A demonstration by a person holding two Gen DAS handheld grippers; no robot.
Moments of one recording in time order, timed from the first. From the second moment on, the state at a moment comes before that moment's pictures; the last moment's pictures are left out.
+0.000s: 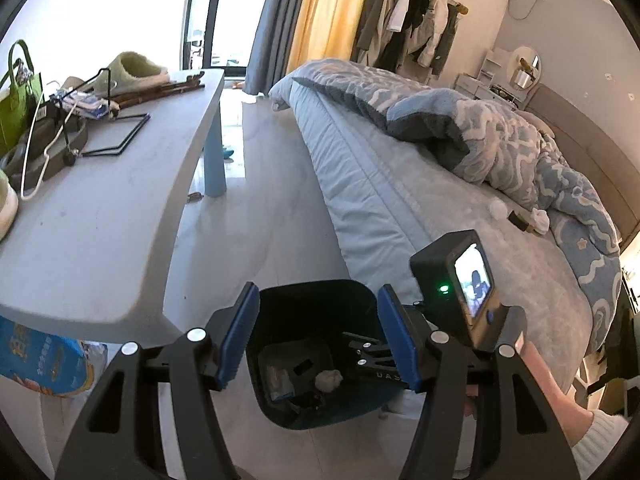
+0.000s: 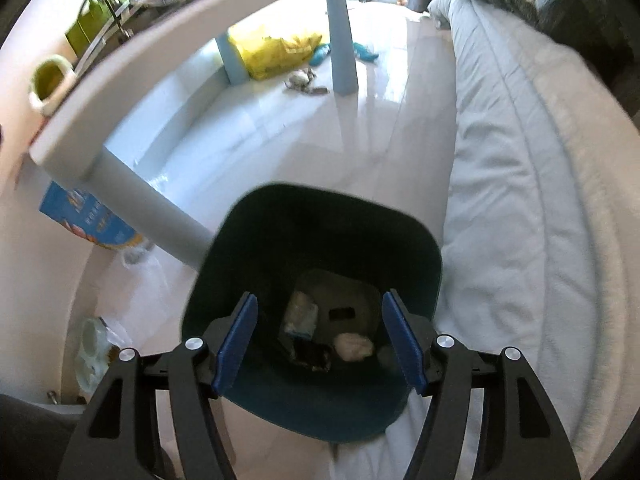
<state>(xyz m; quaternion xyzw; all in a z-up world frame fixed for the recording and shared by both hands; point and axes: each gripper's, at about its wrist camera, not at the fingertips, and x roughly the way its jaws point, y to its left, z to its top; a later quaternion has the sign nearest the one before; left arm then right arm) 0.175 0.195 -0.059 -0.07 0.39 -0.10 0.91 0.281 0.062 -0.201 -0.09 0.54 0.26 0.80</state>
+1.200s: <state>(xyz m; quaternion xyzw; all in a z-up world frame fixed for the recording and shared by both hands) 0.192 0.075 -0.015 -0.04 0.34 -0.14 0.93 0.266 -0.097 -0.079 0.01 0.39 0.22 0.89</state>
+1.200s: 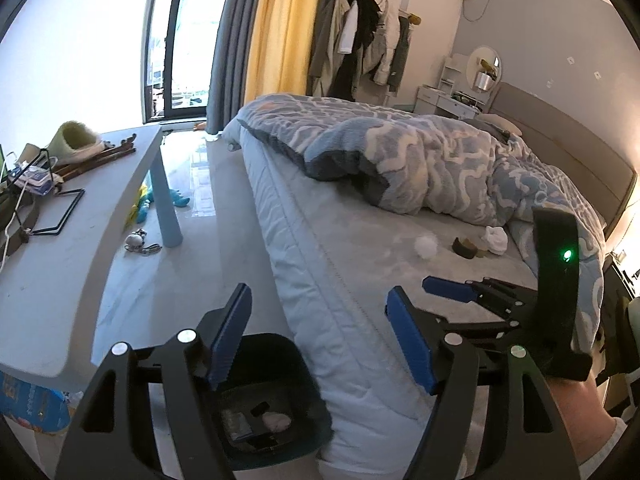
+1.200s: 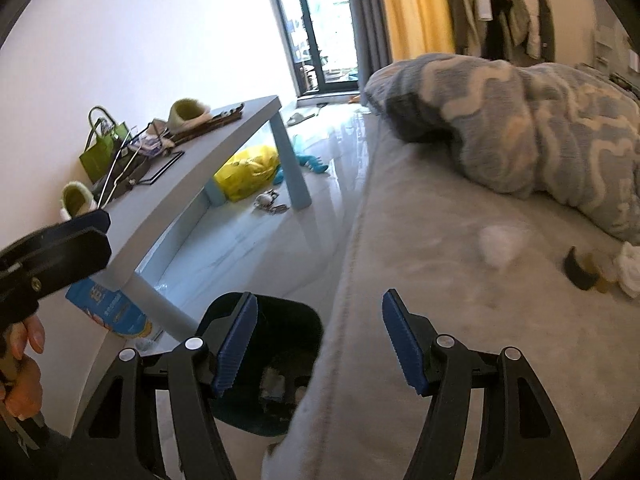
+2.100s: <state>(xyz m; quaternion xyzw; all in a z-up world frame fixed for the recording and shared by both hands) 0.236 -0.012 -0.025 -0.03 0.34 -0.19 0.92 0.294 -0.206 -0.076 0.00 0.37 0.17 0.91</state>
